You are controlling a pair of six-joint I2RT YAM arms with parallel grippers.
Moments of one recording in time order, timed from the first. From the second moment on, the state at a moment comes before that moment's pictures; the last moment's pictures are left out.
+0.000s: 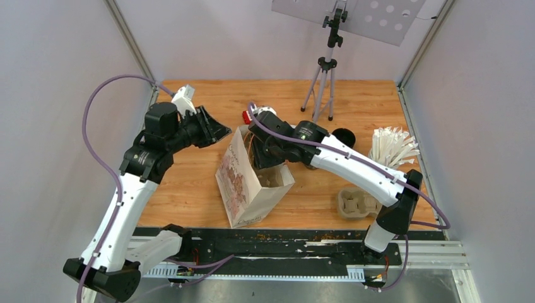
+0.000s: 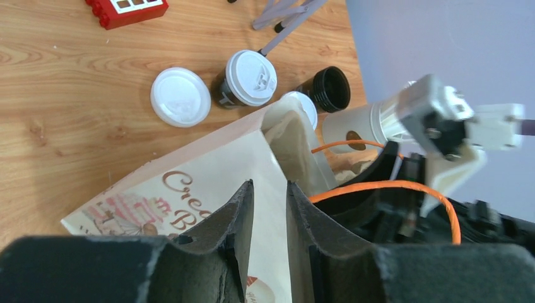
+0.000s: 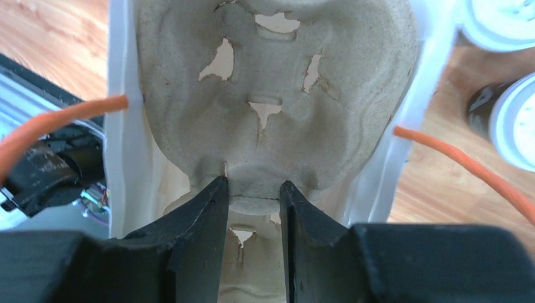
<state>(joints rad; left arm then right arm) -0.32 1.00 1.23 -0.63 0.32 -0.64 1.04 1.68 1.82 -1.03 0.20 0.58</state>
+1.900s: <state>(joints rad) -0.32 0.94 1.54 -0.97 0.15 -0.35 1.09 1.62 2.01 -1.05 0.02 0.60</state>
